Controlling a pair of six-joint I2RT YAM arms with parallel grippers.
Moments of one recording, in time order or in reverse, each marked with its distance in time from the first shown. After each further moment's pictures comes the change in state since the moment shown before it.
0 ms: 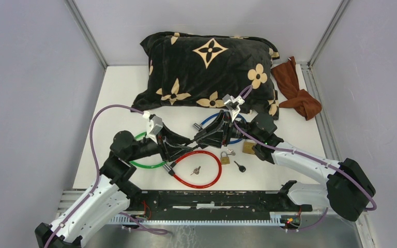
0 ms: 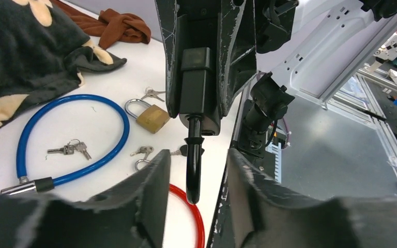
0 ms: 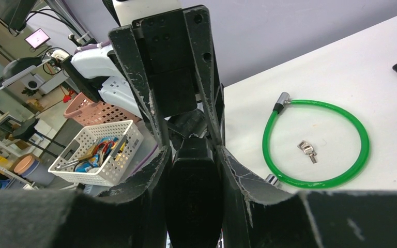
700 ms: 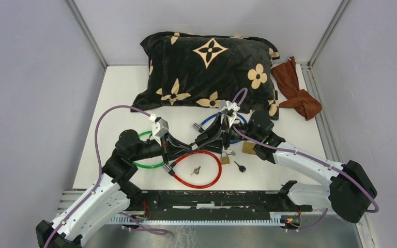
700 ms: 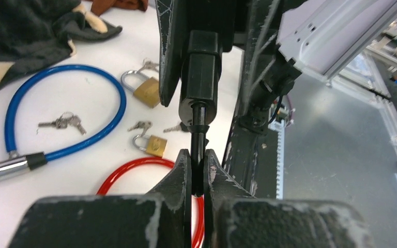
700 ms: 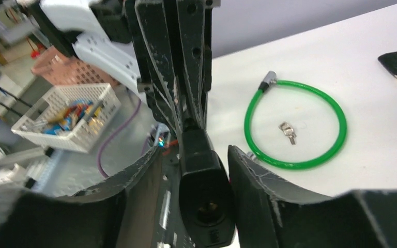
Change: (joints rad) left arm 0.000 0.012 -0.022 -0.050 0.020 0.039; right arm 0.004 -0.019 0.016 -0.147 -0.050 -0.191
